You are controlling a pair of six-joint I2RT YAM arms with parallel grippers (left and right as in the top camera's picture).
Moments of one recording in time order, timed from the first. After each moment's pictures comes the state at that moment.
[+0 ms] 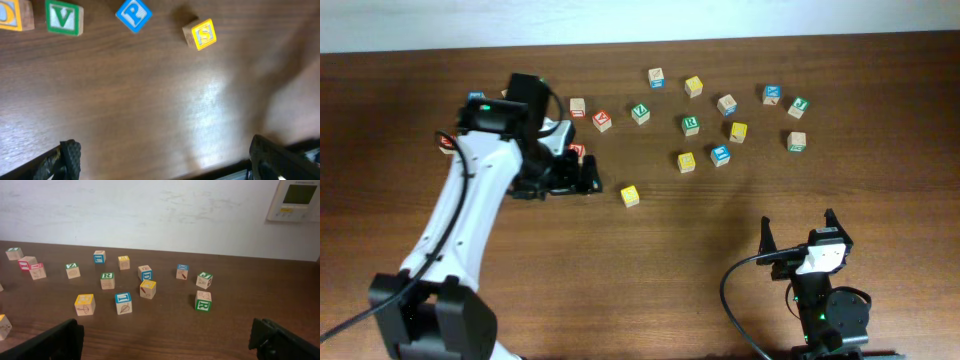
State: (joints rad) left arm -0.20 1.74 1.59 -1.34 0.25 -0.15; right arm 0.06 0.01 0.01 -0.07 0.02 -0.03
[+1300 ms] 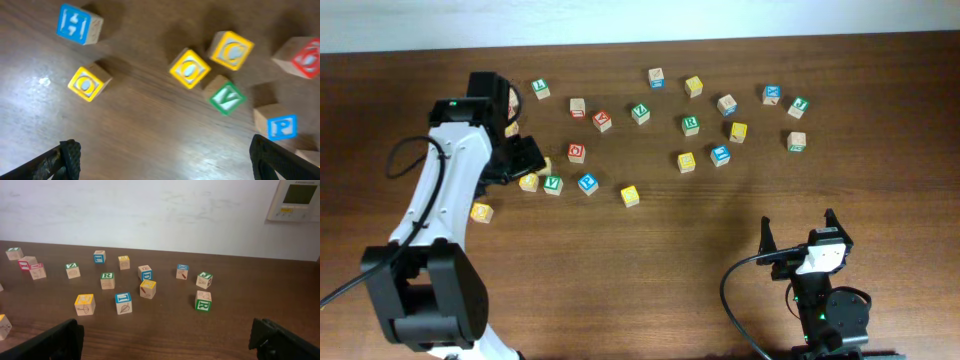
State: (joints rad) left arm -0.01 1.84 1.56 -1.19 -0.11 -0.47; right arm 0.06 0.01 0.01 -0.07 0.01 -0.03
